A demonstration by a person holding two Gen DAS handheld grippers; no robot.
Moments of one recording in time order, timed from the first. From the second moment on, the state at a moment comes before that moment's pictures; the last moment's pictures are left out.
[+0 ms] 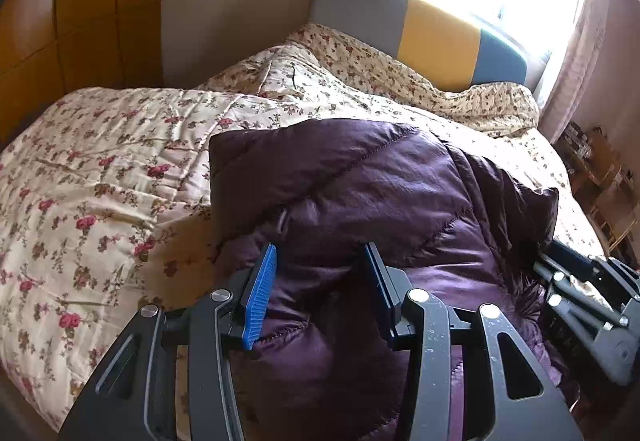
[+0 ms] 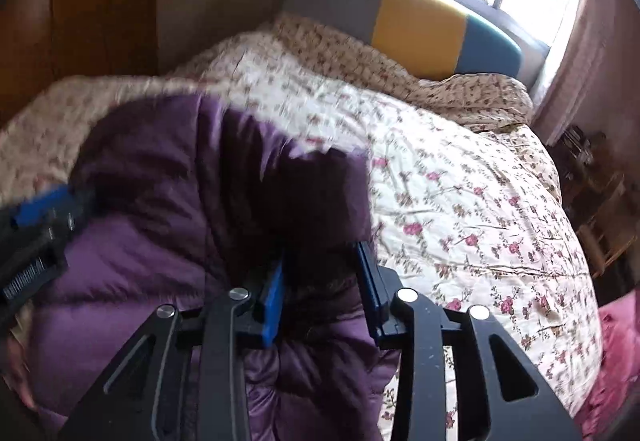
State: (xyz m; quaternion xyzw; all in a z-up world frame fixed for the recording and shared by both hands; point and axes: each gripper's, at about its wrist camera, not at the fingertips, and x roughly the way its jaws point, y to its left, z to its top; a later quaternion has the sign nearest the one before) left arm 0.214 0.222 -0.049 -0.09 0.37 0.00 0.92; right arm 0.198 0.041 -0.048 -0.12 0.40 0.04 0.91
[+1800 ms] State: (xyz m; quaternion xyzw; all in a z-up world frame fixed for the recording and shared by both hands) left arm 0.117 0.162 -0.038 -0.08 0.32 0.01 0.94; right arm 0.143 -0.015 -0.054 -0.04 0.38 0.13 0.91
